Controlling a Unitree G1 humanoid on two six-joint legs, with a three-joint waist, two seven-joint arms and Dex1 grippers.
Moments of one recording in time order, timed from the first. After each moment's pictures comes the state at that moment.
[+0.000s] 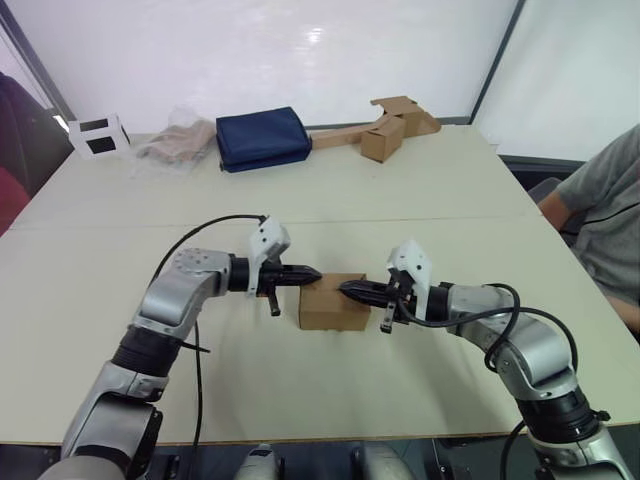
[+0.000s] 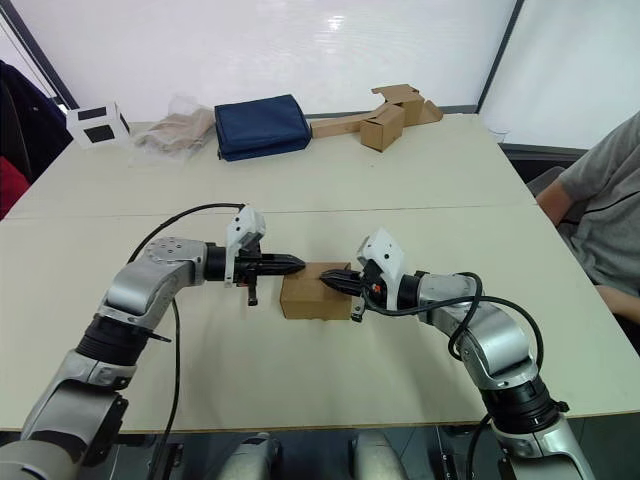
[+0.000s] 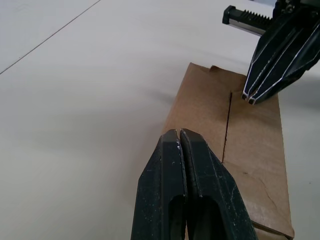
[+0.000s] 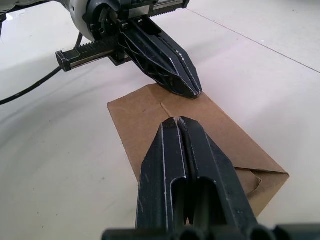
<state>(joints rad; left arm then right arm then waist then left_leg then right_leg) -0.64 0.51 -0.19 0.07 -0.33 0.53 -1.09 -0.38 -0.54 0.11 -0.35 0.44 0.67 0.82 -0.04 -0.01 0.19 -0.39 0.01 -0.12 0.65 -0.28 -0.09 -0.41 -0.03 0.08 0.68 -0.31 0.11</state>
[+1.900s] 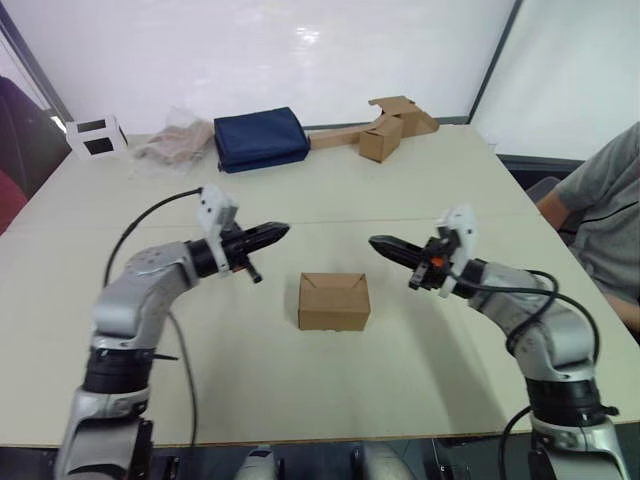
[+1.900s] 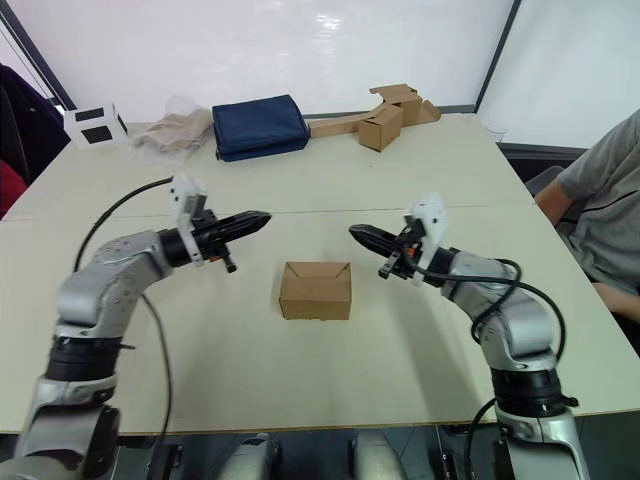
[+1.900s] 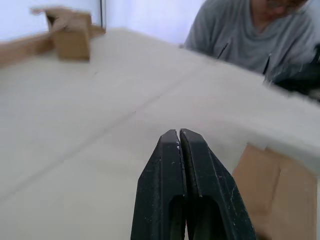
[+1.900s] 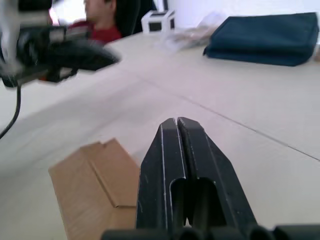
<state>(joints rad) -0.46 0.60 0.14 -0.14 -0.56 0.69 -0.88 -0.35 -0.52 -0.19 -0.32 0.64 0.68 0.78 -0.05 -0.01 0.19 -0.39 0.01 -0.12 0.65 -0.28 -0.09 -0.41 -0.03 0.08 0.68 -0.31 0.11</state>
